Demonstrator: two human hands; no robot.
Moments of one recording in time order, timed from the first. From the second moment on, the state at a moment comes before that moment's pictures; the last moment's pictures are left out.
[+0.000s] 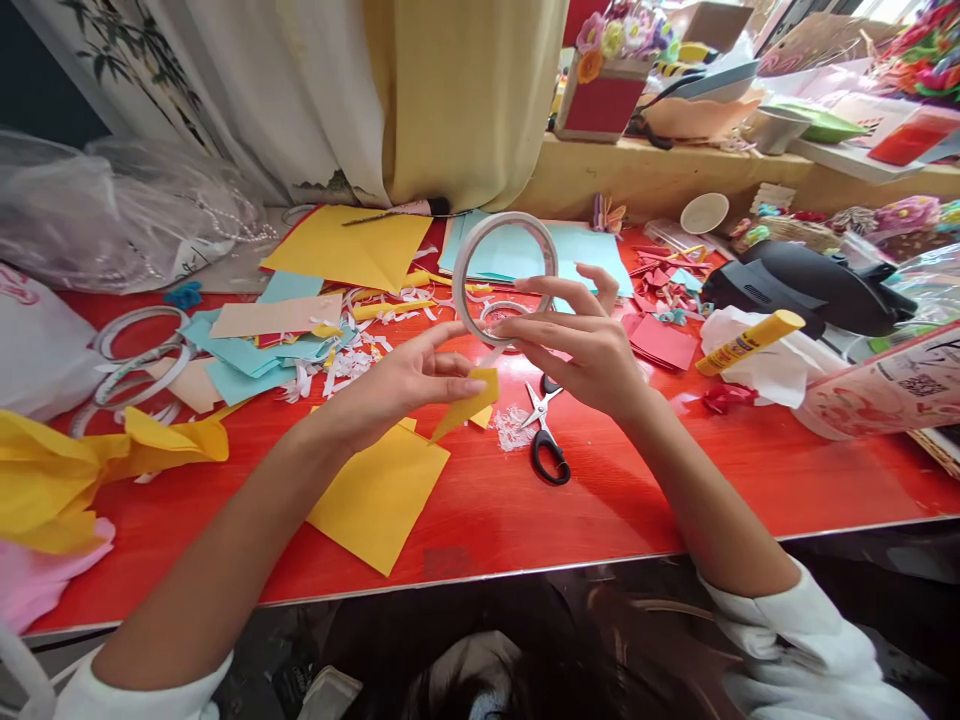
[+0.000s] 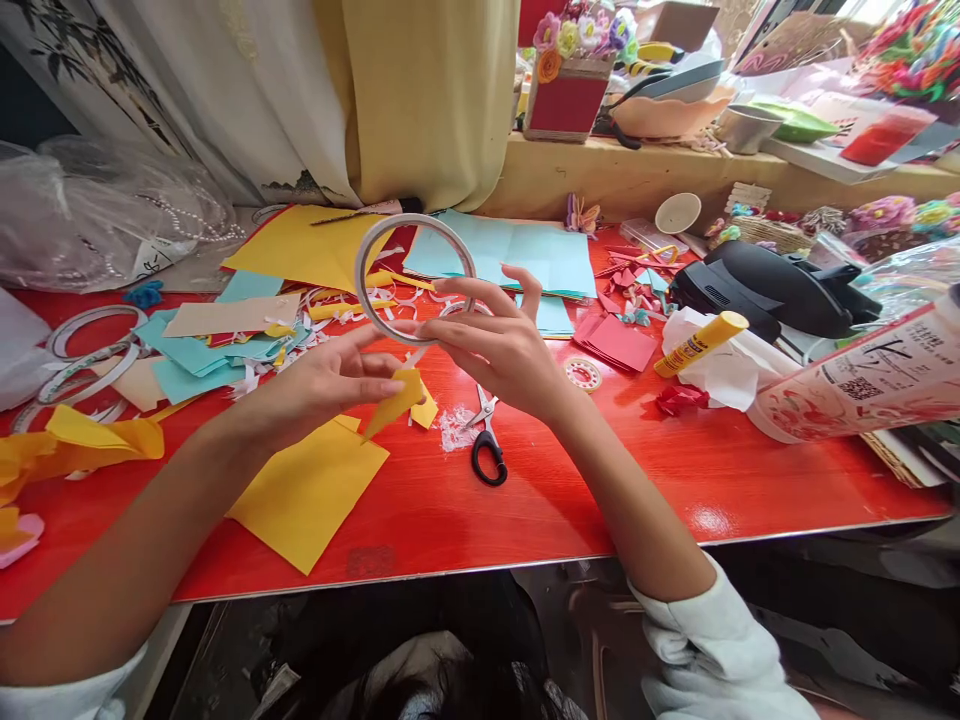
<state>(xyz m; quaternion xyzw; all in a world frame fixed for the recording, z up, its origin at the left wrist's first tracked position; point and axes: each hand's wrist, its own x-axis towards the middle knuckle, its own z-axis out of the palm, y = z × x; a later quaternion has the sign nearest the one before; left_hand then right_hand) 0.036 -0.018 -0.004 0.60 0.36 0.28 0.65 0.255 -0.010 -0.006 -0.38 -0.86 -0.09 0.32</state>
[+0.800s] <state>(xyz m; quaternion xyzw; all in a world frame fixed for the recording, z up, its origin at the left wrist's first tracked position) 0.037 -0.025 -0.003 0.62 0.27 0.32 0.66 0.307 -0.008 -0.002 -0.50 -0.85 0.19 0.01</state>
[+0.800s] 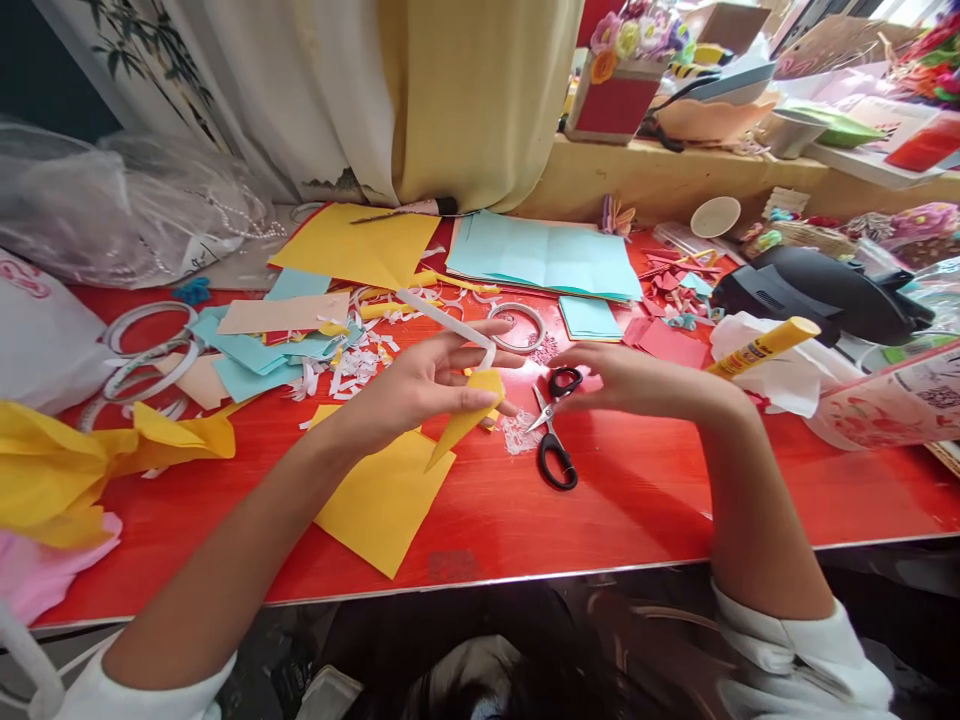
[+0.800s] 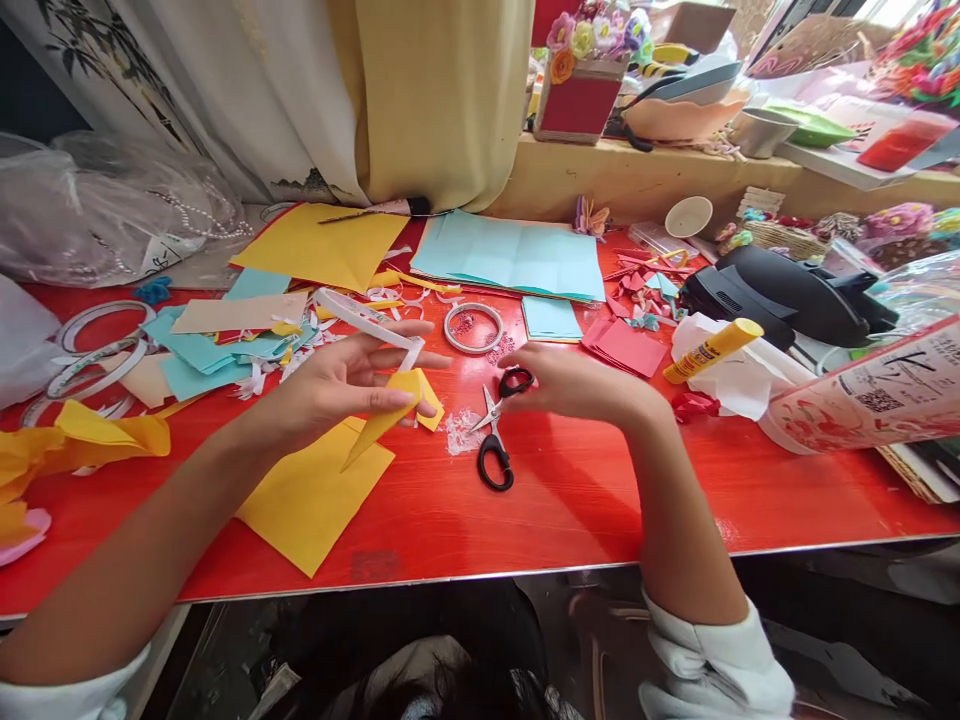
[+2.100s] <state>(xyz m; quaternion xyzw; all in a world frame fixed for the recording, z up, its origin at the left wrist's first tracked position) 0.007 -0.012 0.005 0.66 0.27 0.21 0.66 0.288 -0.023 -0.013 -0.27 -0.71 0.64 0.09</state>
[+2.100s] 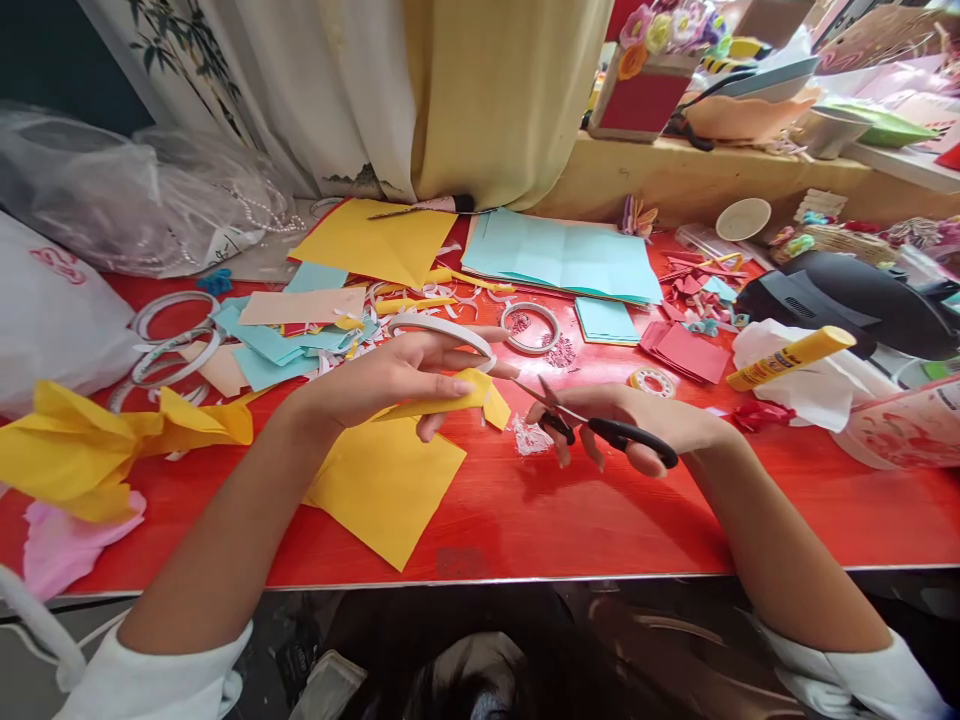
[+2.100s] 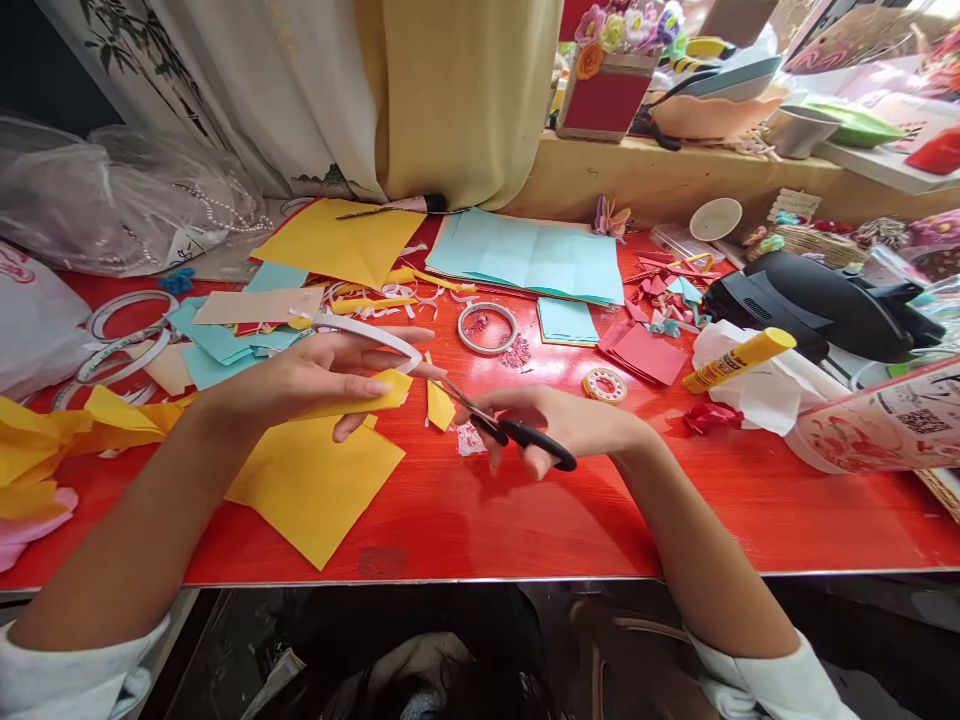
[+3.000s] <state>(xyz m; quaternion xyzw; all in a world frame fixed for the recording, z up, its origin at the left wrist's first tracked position) 0.014 -0.014 -0.008 0.64 0.22 0.12 0.72 0.267 -0.036 -0.010 -0.37 -0.69 0.62 0.08</state>
